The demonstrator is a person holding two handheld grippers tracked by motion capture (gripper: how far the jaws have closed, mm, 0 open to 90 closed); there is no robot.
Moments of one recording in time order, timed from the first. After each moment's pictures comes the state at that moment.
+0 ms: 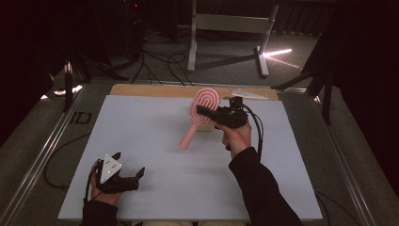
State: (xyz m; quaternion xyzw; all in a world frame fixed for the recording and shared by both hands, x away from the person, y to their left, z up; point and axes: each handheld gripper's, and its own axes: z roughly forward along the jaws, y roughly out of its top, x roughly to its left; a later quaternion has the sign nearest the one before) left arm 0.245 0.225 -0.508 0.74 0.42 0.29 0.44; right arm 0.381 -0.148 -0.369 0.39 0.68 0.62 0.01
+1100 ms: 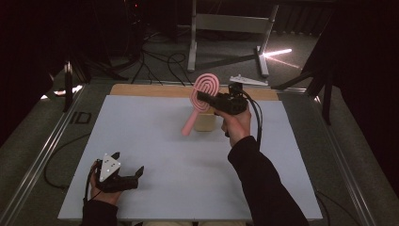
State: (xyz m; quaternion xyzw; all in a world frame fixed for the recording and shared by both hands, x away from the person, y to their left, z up) left arm 0.248 0.227 -0.509 0.74 0.43 0.29 0.44; right arm 0.404 -0.144 -0.342 0.39 0.69 0.61 0.05
